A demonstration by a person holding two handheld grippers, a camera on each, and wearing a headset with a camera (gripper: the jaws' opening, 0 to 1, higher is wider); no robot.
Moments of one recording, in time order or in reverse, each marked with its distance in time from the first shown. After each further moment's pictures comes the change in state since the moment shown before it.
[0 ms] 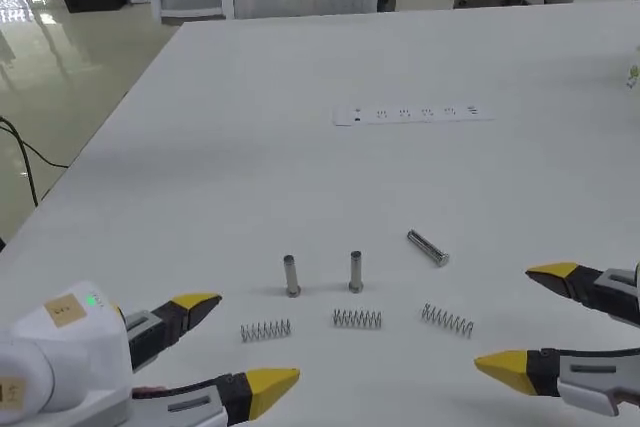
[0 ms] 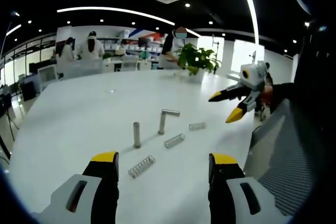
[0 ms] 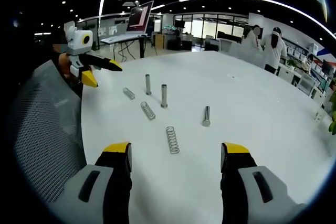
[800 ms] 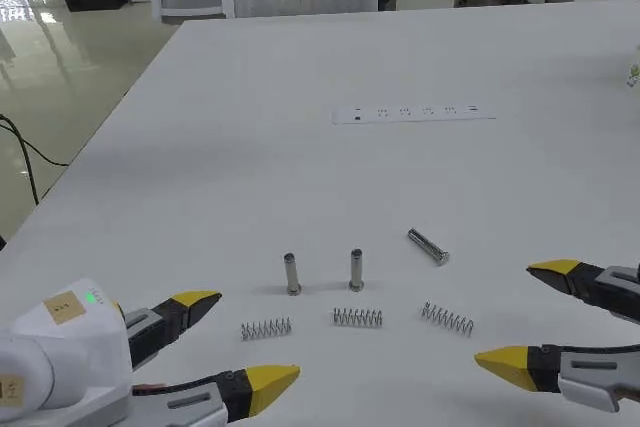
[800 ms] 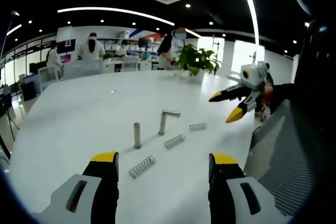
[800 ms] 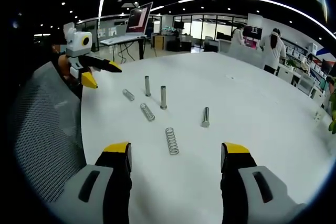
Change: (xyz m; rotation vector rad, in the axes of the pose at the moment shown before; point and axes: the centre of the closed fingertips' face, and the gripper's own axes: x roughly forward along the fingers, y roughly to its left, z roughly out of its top) left arm -0.001 0.000 0.000 -0.001 -0.004 0.003; right arm 0.000 0.001 0.002 0.006 -0.010 -0.003
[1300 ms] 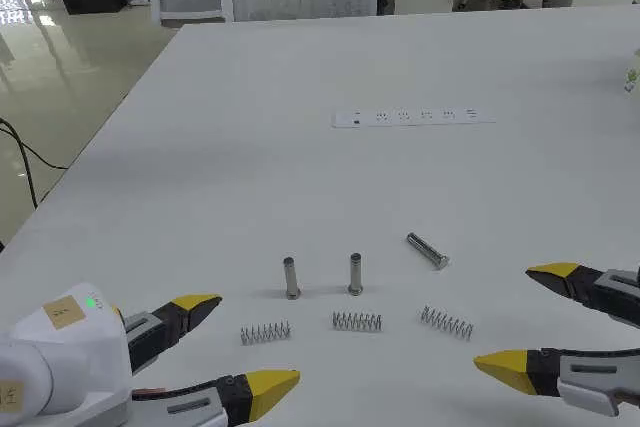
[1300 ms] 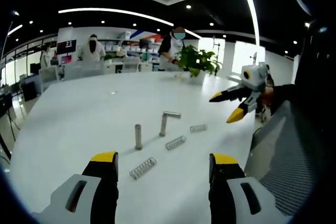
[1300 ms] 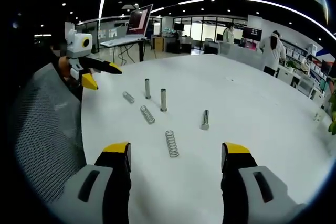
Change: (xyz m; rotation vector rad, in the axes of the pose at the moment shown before) left arm 0.000 0.000 0.000 -0.001 -0.005 -0.004; right arm 0.000 0.000 0.001 -0.001 -0.005 -0.001
